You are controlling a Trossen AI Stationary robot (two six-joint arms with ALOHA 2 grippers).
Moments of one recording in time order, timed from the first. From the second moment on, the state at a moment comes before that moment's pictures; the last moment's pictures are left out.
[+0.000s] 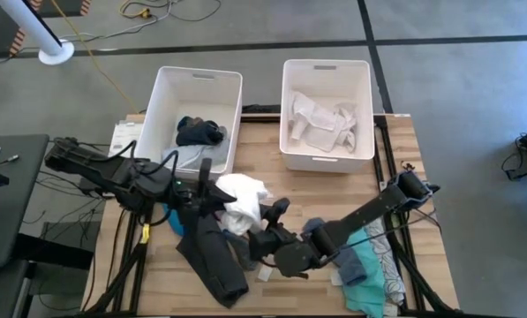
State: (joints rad) left arm -0.36 1.15 1.27 -0.29 -0.29 0.80; right arm 0.50 1.95 1.70 -0.05 1.20 -0.46
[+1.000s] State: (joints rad) left arm -0.36 1.14 1.27 -0.27 -0.10 0.68; right arm 0.48 1.95 1.69 0.49 0.99 -0.98
